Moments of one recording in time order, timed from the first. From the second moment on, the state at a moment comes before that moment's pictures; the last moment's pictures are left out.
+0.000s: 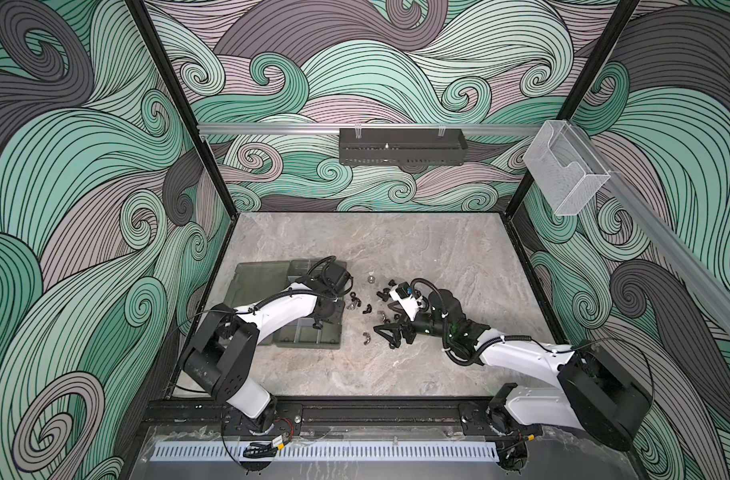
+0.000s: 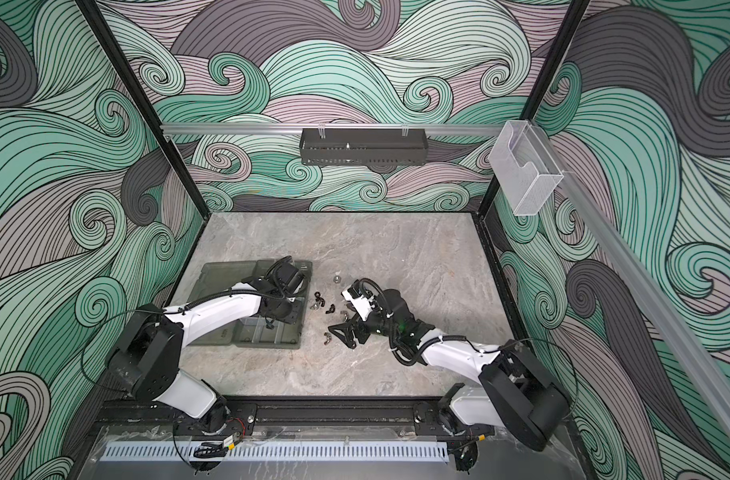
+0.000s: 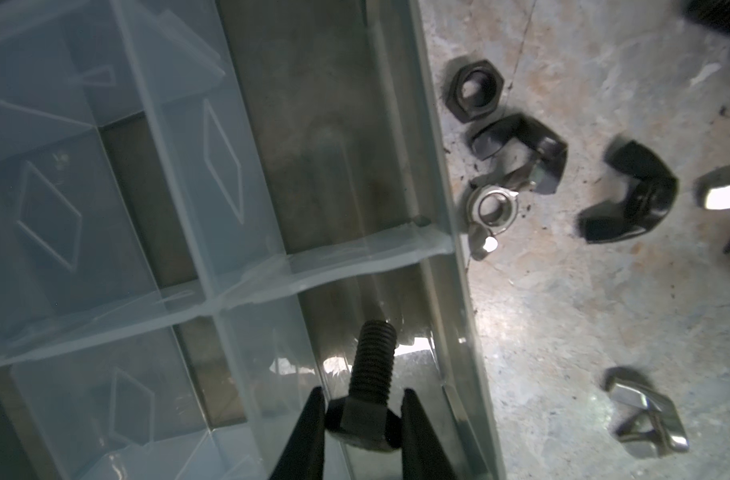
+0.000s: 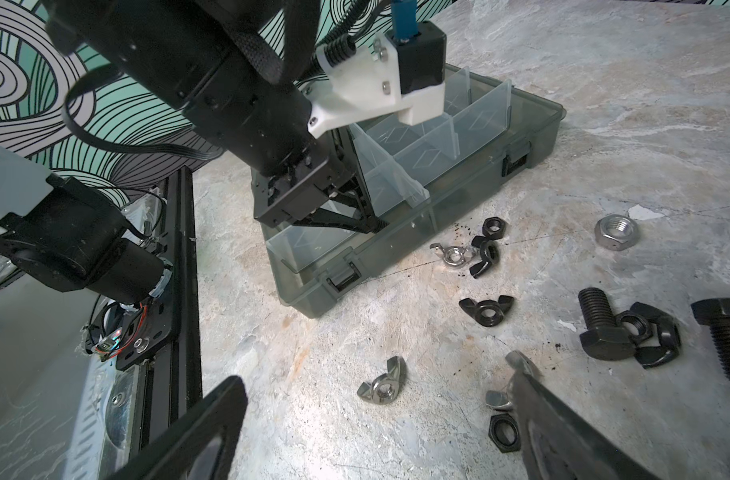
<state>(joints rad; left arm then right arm) -0.58 1.57 0.95 -0.69 -0.15 -0.28 0.73 1.30 0.46 0.39 -0.46 0.11</state>
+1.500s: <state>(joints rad) -0.71 1.90 1.39 -0.63 0.07 -0.33 0.45 1.27 0.41 0.40 -0.36 0.32</state>
